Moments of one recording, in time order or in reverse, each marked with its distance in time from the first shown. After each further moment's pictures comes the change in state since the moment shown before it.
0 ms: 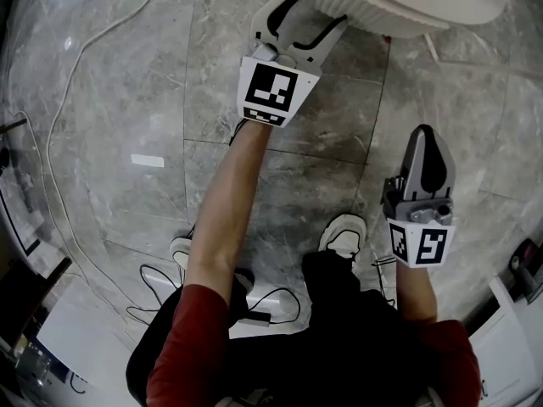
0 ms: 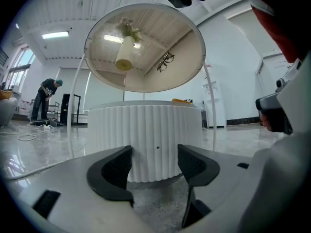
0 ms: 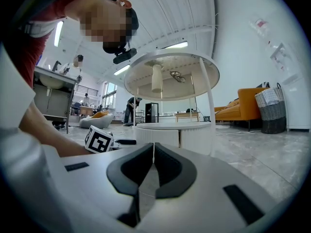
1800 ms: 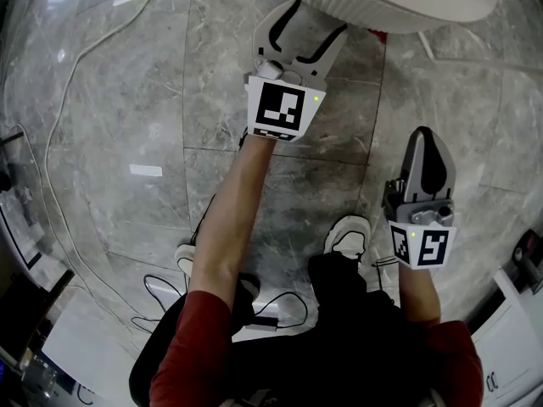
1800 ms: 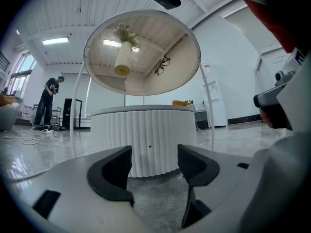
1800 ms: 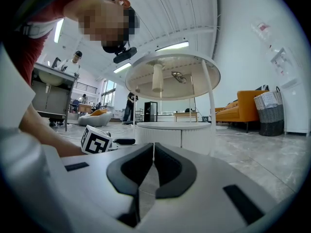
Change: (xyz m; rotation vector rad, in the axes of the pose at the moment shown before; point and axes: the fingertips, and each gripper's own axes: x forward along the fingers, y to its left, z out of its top) left arm -0.009 -0.011 0.004 0.032 -0.034 0.030; right arm -0.002 0.006 0.001 -0.016 0.014 -0.019
